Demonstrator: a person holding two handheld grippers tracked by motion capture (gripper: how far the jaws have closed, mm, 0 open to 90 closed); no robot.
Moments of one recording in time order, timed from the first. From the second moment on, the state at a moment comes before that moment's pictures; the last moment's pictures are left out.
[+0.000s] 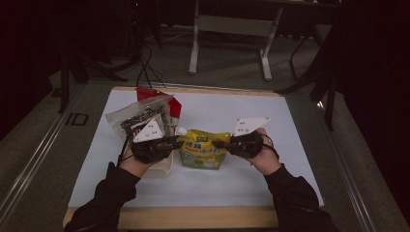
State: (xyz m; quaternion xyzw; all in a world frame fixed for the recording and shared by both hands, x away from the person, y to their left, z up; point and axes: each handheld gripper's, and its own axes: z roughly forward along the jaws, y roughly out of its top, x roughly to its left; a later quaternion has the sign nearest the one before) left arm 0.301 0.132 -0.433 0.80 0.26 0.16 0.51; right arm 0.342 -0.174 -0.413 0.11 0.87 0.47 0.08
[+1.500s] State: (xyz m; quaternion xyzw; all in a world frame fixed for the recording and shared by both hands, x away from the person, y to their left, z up) left arm 0.214 0.081 -0.482 0.80 0.20 0.10 0.55; right arm 0.340 -0.146 -0.343 0.05 0.85 0.52 0.11
